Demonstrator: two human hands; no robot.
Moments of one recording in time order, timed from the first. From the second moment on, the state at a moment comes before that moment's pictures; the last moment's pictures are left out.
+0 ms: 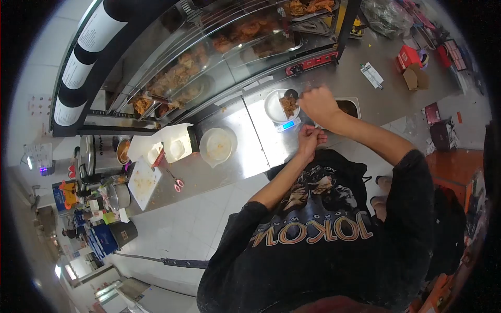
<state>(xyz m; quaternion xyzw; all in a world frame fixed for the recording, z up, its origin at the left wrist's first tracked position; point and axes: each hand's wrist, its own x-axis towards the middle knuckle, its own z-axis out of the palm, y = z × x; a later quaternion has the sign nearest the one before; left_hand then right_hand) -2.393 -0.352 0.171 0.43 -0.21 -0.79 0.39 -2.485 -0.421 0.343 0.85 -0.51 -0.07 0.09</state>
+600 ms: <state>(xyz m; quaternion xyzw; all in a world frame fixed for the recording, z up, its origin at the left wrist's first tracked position) -2.392 -0.351 0.169 0.43 -0.21 -0.79 0.38 -2.514 -0.414 0.350 0.77 -0.63 0.02 0.07</state>
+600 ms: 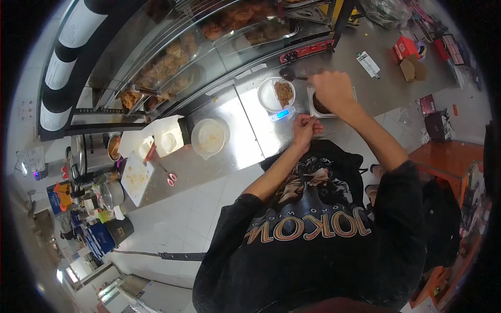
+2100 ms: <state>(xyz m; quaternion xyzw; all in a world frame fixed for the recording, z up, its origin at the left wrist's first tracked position) -2.391 -0.353 0.172 0.41 -0.21 -0.79 0.40 -2.621 -0.318 0.267 0.66 -0.71 0.15 -0.21</state>
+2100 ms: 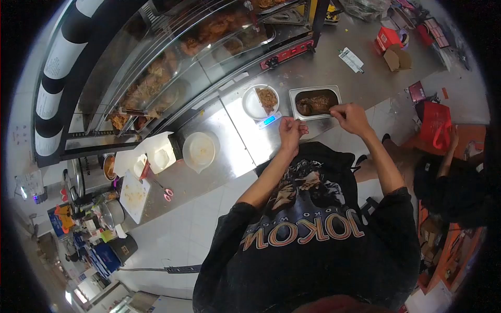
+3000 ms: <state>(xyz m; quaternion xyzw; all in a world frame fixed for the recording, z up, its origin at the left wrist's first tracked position) -2.390 -0.353 0.169 0.42 -0.19 -0.79 0.41 -2.511 -0.400 0.275 0.77 -0.64 0.05 0.05</state>
